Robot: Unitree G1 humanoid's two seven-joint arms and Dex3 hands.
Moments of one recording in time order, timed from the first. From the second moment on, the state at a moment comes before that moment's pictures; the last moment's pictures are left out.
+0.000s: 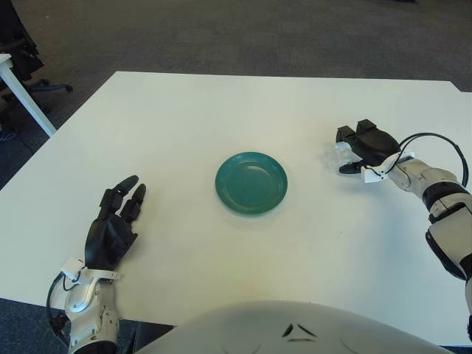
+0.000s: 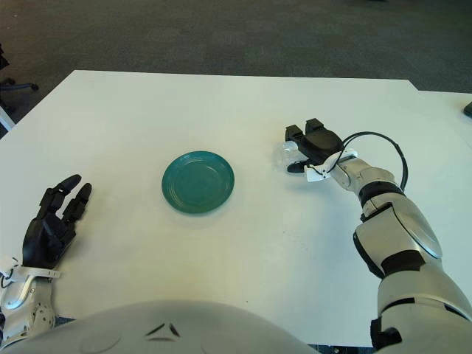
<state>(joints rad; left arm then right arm) 0.33 0.15 0.35 0.24 -0.45 -0.53 -0.56 -0.79 -0.66 0.66 1.24 -0.87 -0.69 -0.46</state>
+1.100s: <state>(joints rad) 0.29 0.14 0.34 0.28 -0.42 -0.55 -0.54 -0.91 -0.56 0.61 1.02 -0.87 -0.81 -0.34</state>
